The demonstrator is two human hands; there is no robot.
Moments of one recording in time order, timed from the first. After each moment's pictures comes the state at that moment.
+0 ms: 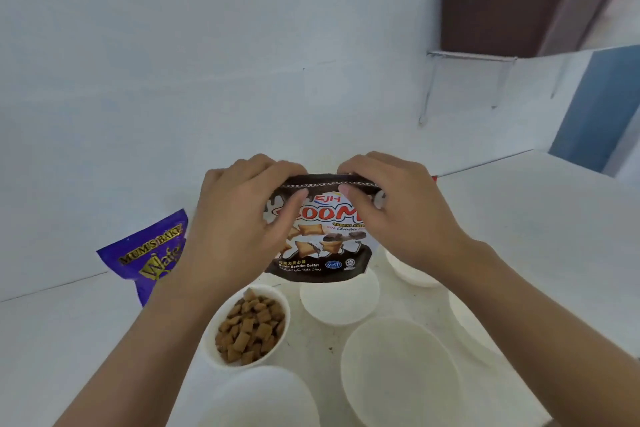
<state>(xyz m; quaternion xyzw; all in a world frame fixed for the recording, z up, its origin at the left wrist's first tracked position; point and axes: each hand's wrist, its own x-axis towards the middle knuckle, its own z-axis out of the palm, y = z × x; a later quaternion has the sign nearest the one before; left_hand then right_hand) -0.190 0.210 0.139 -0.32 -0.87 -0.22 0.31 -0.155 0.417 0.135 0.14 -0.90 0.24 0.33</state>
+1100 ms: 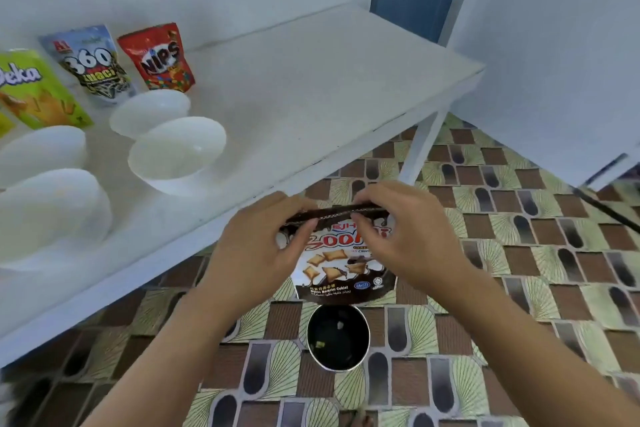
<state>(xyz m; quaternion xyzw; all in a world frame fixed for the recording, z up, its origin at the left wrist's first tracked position) 0.112 0.609 -0.053 -0.42 -0.84 -0.35 0.03 0.214 0.805 -0.045 -0.04 -0.94 0.23 0.24</state>
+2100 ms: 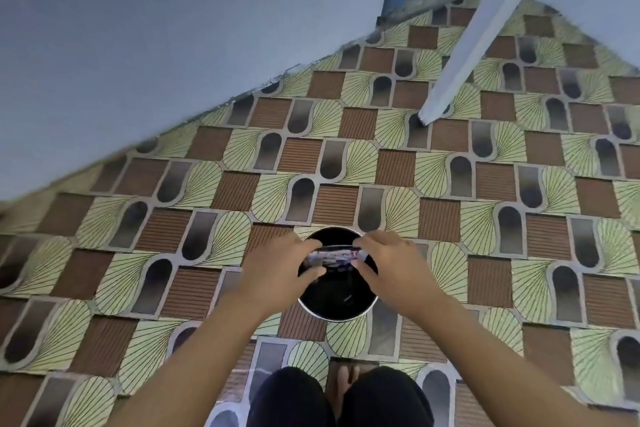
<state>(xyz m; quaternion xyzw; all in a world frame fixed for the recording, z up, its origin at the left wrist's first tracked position) 0.139 0.645 -0.510 -0.34 -0.90 -0.09 -0.26 0.241 0.832 -0.530 -0.11 -0.97 0.20 -0.09</state>
